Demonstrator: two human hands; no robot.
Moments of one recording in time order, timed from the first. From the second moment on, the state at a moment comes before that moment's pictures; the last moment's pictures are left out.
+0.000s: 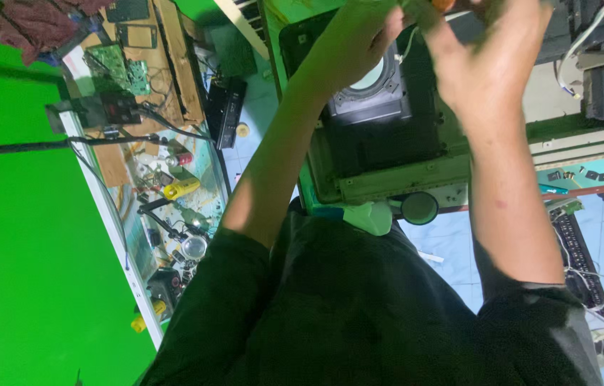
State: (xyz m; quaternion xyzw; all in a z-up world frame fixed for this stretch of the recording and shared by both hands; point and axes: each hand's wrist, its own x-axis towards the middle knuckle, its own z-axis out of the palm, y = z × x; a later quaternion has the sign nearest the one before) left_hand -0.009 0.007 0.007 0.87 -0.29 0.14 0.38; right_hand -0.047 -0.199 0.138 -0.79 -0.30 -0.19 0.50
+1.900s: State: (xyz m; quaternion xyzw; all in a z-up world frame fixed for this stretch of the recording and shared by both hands) left_hand -0.030 -0.005 0.063 0.87 -0.18 0.12 0.44; right_hand -0.048 -0.190 0.158 -0.83 -0.22 -0.18 0.48
